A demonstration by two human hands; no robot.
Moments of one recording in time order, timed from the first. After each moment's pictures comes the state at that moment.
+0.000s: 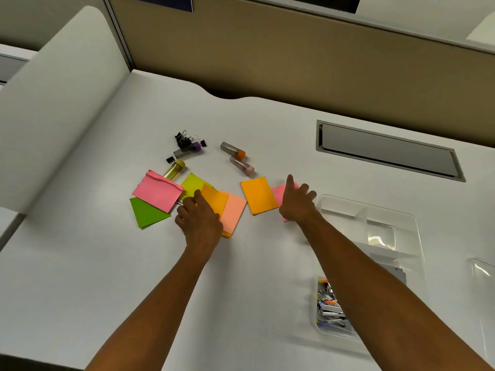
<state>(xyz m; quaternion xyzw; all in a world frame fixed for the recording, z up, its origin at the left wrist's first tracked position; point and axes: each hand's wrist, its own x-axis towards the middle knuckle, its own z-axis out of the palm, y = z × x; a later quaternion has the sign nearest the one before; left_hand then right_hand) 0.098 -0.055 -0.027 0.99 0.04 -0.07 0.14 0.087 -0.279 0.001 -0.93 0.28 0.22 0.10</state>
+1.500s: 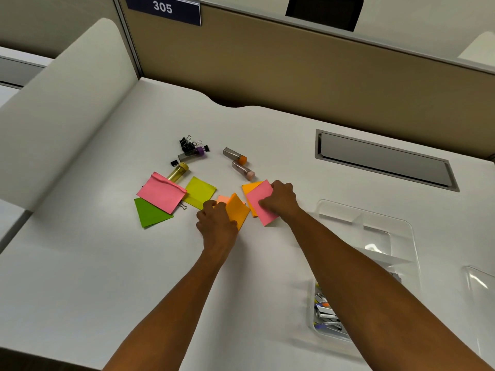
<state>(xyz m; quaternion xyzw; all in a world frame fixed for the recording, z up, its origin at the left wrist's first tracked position) 0.082 -0.081 -0.011 0.96 0.01 -0.12 0.24 0.106 -0.256 0.015 -0.91 0.26 0.15 0.27</state>
